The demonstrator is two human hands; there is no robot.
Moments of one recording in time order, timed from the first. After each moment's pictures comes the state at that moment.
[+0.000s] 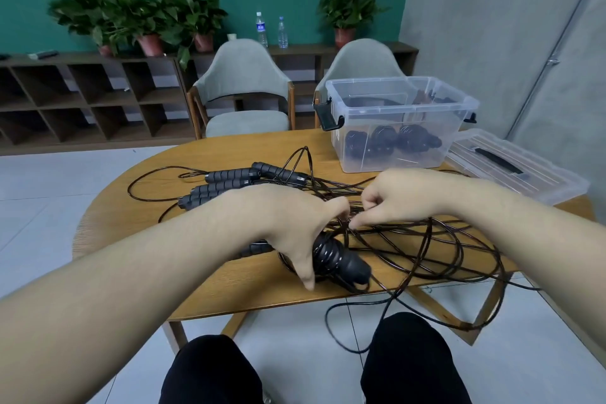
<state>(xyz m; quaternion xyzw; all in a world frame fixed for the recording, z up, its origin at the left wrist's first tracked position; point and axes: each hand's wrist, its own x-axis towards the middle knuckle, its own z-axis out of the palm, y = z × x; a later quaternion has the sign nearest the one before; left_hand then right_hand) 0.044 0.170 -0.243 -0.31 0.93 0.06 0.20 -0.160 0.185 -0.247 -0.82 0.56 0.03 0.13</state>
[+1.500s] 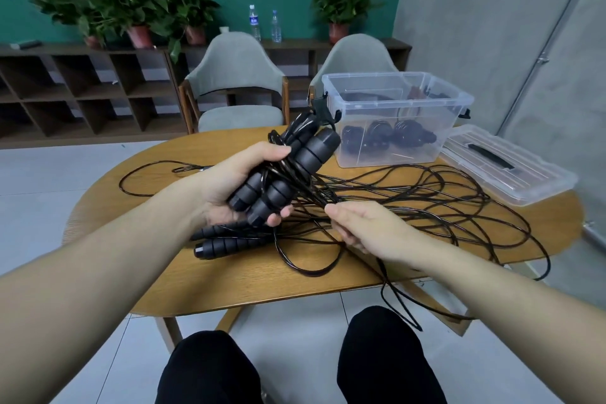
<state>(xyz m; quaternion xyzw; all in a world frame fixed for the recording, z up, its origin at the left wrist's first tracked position) 0.111 0.141 -0.255 -0.27 0.53 0.78 -0.17 -0.113 0.225 -0.304 -0.69 0.52 -0.30 0.41</state>
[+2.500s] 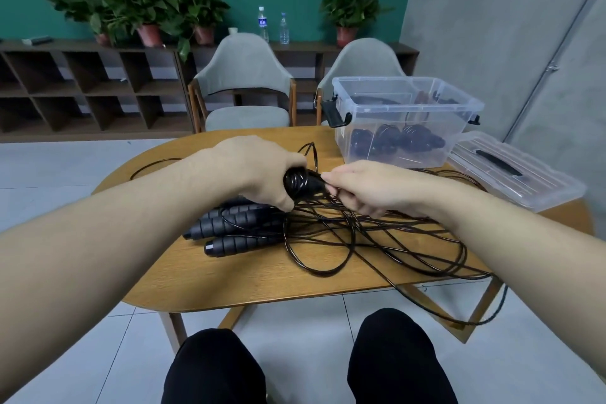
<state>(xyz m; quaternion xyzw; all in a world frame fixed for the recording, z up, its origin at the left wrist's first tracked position) 0.092 0.138 -0.214 -0.45 0.88 -0.05 0.13 -0.101 0.187 -0.243 -0.70 0.58 -0.15 0.39</state>
